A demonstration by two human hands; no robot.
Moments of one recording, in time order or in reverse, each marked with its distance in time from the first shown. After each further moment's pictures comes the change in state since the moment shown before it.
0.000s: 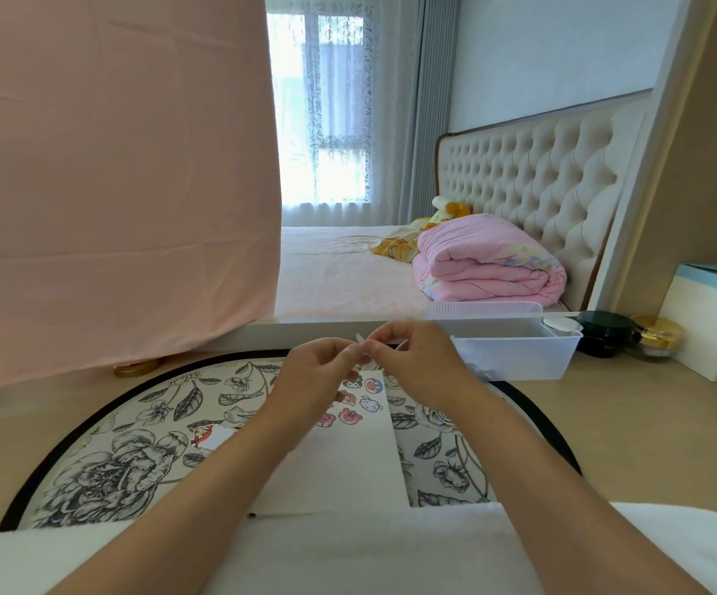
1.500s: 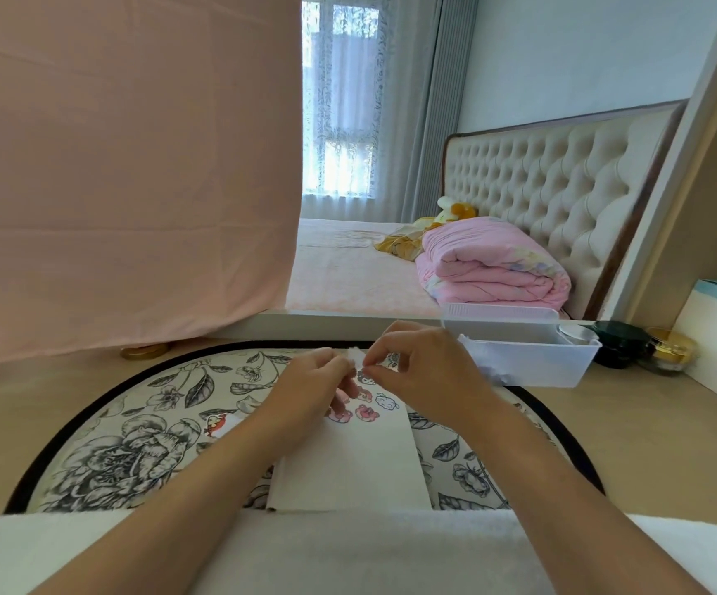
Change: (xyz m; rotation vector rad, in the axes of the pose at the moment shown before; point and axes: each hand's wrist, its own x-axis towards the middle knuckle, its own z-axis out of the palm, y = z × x) left_hand -0.006 -0.011 -0.025 0.032 -0.070 -0.160; right_hand -0.004 -0.002 0.014 -0.420 -0.020 -0.362
